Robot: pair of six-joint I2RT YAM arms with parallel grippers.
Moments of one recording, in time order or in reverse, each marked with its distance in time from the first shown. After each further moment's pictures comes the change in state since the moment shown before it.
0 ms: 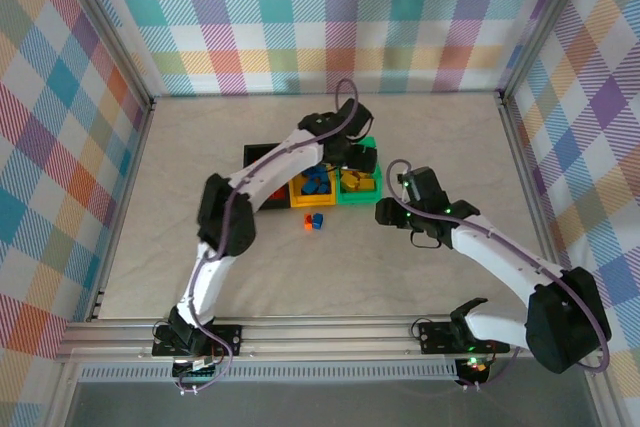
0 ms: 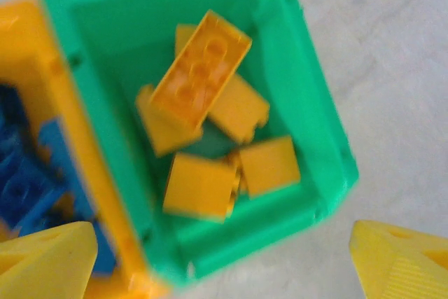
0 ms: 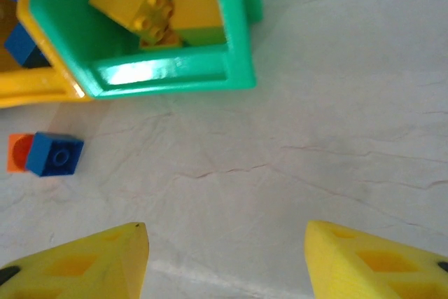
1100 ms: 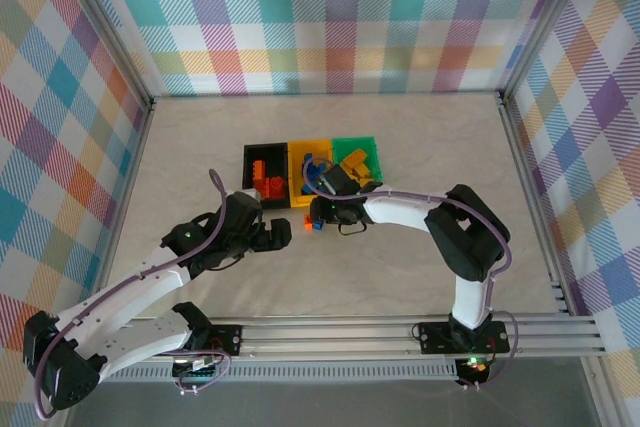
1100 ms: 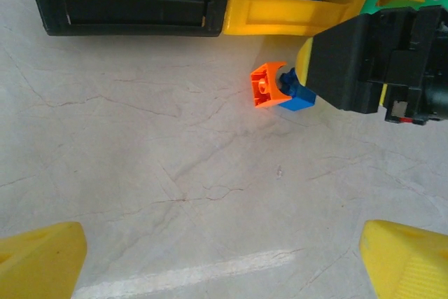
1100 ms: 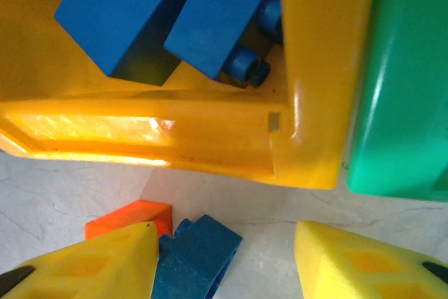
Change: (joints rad) left arm 0.028 -1.168 -1.238 0.210 -0.065 -0.232; right arm 0.290 0.658 0.408 0.139 0.064 0.262
